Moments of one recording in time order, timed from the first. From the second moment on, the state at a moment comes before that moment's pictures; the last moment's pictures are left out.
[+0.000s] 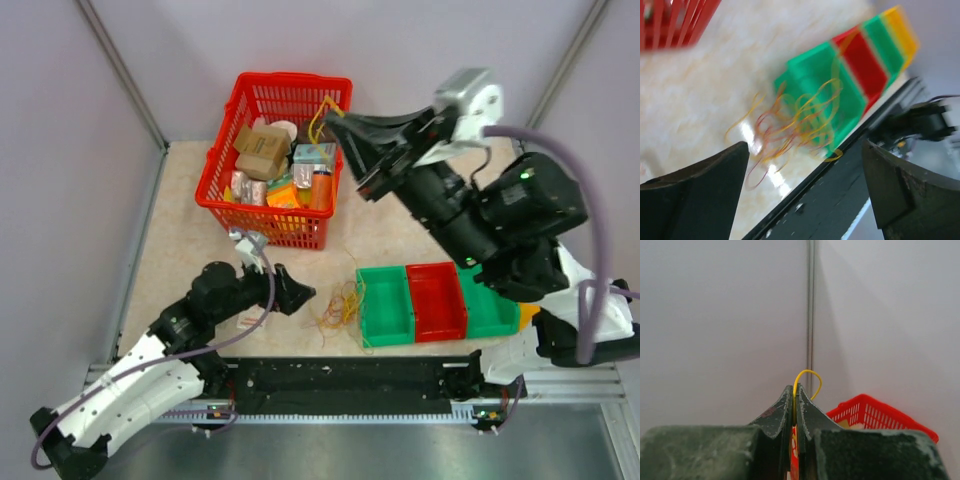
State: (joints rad) left arm -0.74 0.59 0.50 -0.31 0.12 -0.62; right arm 1.49 1.40 2.15 -0.11 0.58 -0.36
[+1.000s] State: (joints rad) left arm -0.77 1.02 0.88 -0.07 0.20 -0.37; right arm 1.49 1.43 2.17 -0.21 0.49 -0.20
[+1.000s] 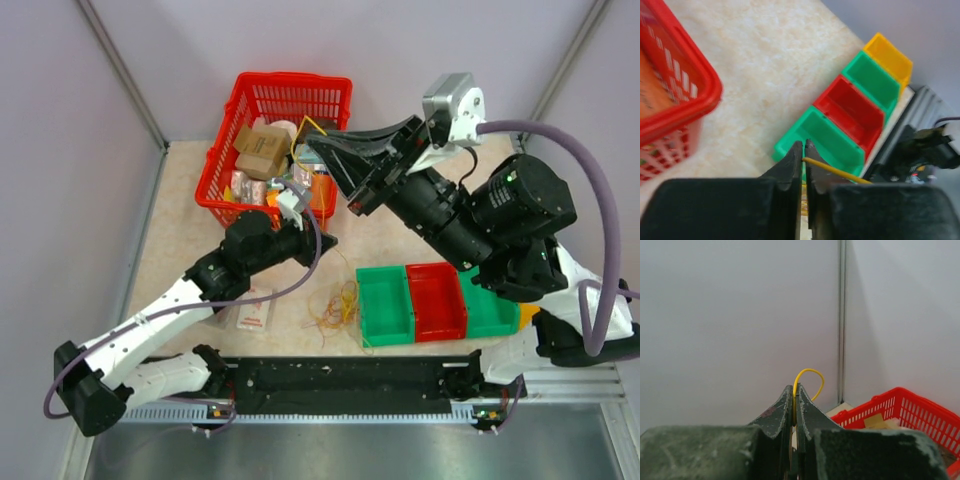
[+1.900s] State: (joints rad) left arm -0.77 0.96 1.47 -0.54 0.18 -0.42; right arm 1.29 1.04 1.20 -0.11 0.45 0.14
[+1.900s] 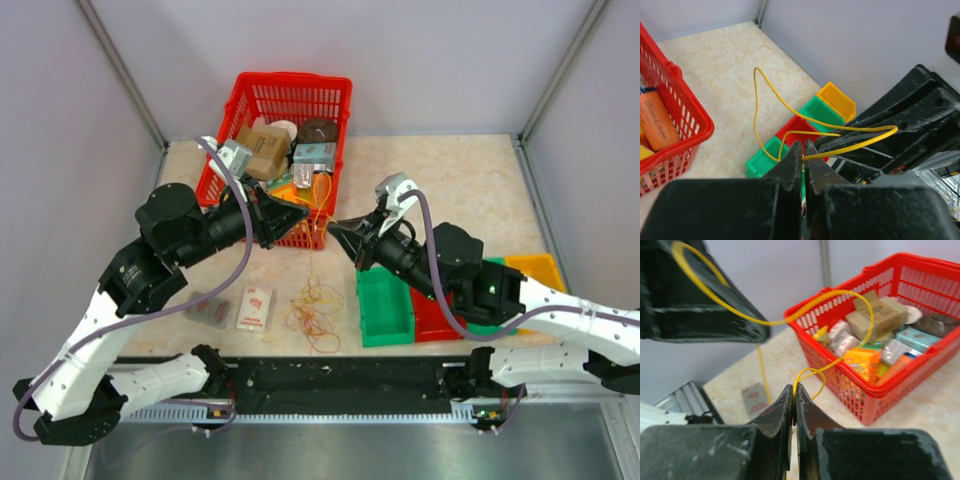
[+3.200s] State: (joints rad) left arm -0.77 0.86 1.28 -0.57 0.08 -0.42; right arm 1.23 1.18 1.09 0.13 0.34 0.26
